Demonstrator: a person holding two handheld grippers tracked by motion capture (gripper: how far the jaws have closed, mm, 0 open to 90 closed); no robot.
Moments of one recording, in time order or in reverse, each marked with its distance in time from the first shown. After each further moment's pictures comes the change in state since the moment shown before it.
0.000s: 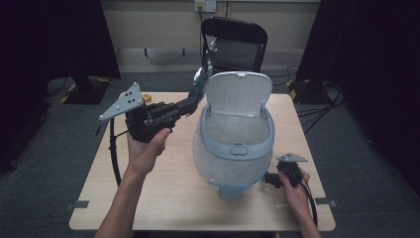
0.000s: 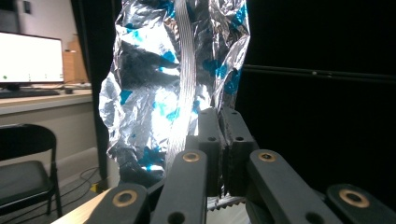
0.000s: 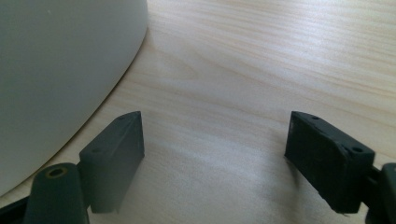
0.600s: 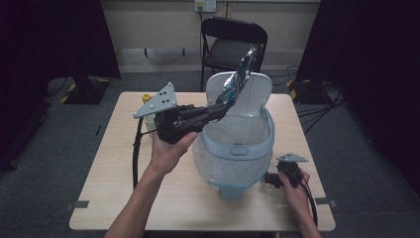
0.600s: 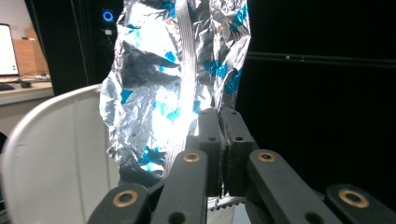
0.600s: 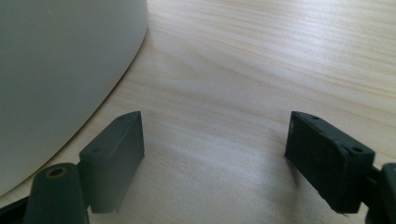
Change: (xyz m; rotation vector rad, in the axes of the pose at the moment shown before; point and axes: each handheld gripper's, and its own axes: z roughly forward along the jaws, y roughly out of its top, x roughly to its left) left arm -0.020 -0.003 0.047 0.069 -0.115 0.003; right arm 0.000 0.000 0.000 0.000 -0.001 -0.001
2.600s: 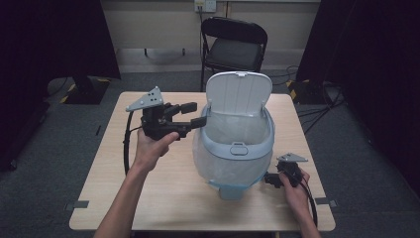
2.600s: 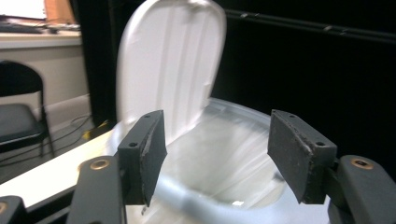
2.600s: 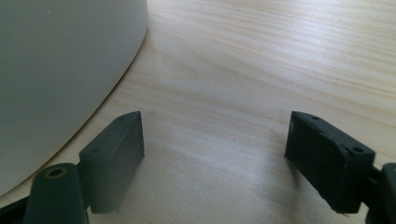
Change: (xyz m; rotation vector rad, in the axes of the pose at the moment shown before) left arm 0.054 -0.039 -0.036 0.135 0.119 -0.095; right arm 0.000 0.000 0.000 -0.001 -0.001 -0.002
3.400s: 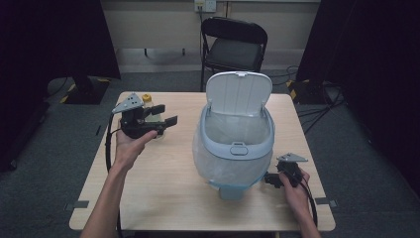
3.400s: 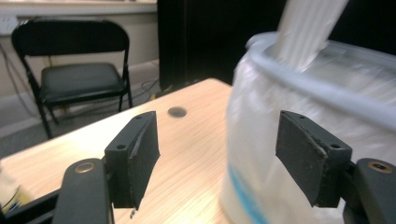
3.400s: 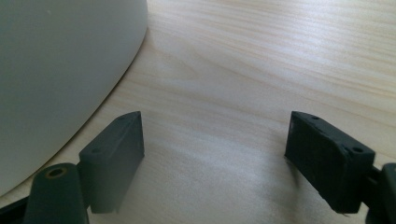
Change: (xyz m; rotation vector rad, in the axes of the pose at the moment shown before) left arm 0.066 -0.045 -0.036 0.122 0.247 -0.025; right arm 0.000 0.000 0.000 0.000 0.000 0.000
